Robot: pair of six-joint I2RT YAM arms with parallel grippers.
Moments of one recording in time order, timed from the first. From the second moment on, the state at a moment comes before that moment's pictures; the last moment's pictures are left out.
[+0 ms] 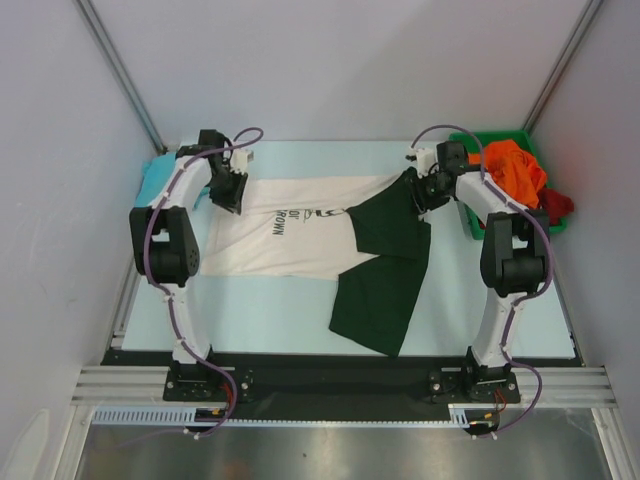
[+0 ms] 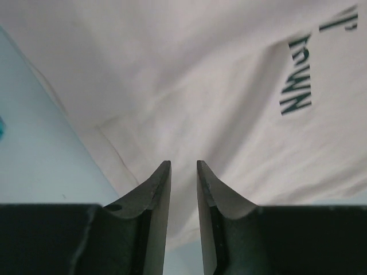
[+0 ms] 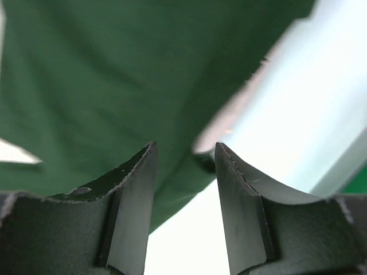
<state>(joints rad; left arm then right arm) -0.02 2.04 1.73 -0.95 0.20 0.30 0.13 1.95 1.53 -0.54 -0.29 -0.33</state>
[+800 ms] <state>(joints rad) -0.05 2.23 1.89 -0.94 0.06 0.30 0.02 2.18 1.71 -0.58 -0.37 -0.33</state>
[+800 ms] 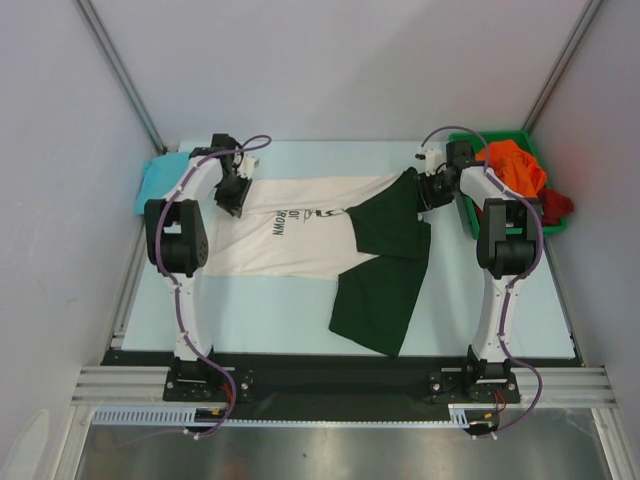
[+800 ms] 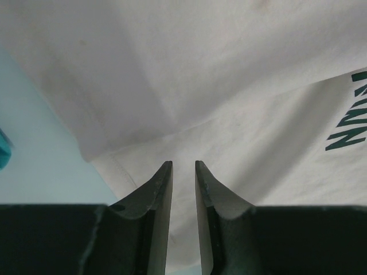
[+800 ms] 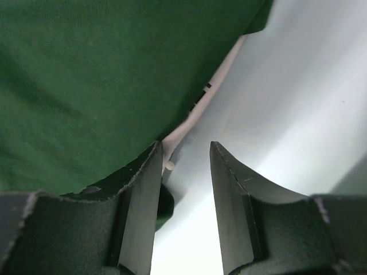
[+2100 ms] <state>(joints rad) -0.08 2.42 2.11 -0.91 -0.11 0.30 0.07 2.25 1.77 -0.59 -0.19 -0.35</state>
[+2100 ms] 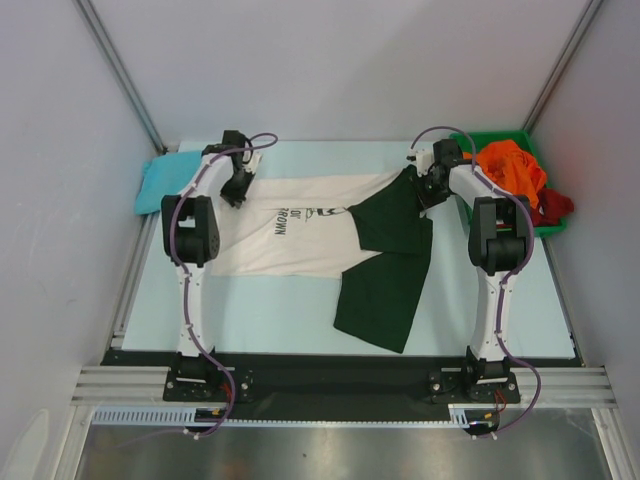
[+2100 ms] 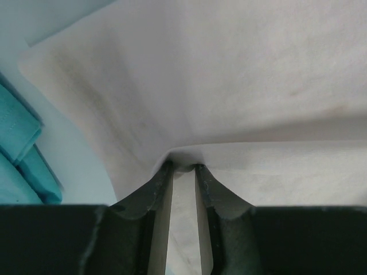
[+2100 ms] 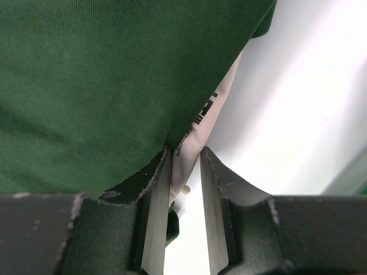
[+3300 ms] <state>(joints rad) -0.01 2.48 2.24 -0.93 -0.08 0.32 0.08 2.24 1.75 -0.57 -0.17 -0.35</state>
